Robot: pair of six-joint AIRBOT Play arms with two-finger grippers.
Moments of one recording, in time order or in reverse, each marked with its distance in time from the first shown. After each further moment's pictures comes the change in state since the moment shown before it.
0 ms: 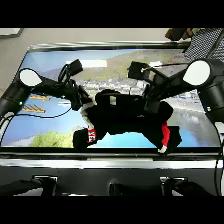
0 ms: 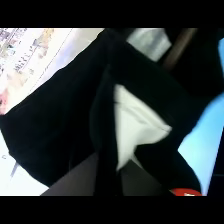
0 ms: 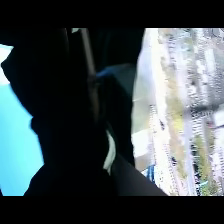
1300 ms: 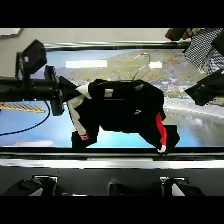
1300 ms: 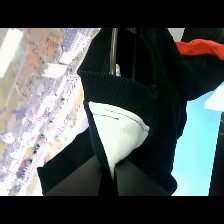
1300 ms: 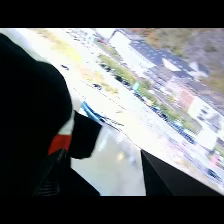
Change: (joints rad) left arm -0.049 0.353 0.000 -0.024 0.021 -0.010; right arm -0.507 0.243 -0.085 0.106 -0.019 0.192
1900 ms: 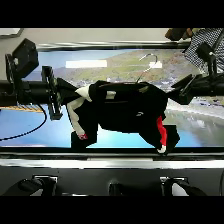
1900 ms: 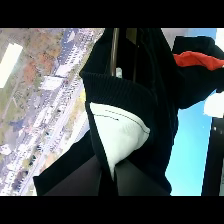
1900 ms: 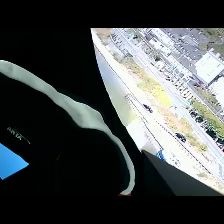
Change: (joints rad) left arm -0.034 0.035 0.000 0.001 0.002 -0.030; right arm -0.058 -0.201 -0.057 0.384 0.054 -0.267
